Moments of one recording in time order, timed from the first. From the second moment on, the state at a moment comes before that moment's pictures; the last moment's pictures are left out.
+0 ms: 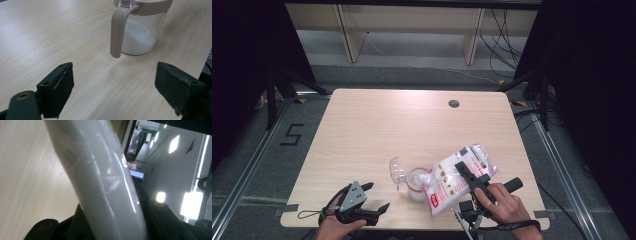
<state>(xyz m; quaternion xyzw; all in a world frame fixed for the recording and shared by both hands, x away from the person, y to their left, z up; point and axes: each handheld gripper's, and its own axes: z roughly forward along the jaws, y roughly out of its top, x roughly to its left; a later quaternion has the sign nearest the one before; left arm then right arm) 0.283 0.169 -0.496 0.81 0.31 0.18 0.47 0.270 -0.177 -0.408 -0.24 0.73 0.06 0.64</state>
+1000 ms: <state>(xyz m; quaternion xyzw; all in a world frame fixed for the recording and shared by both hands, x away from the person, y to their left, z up) 0.283 0.169 -0.496 0.81 0.31 0.18 0.47 0.277 -0.193 -0.417 -0.19 0.77 0.10 0.60</state>
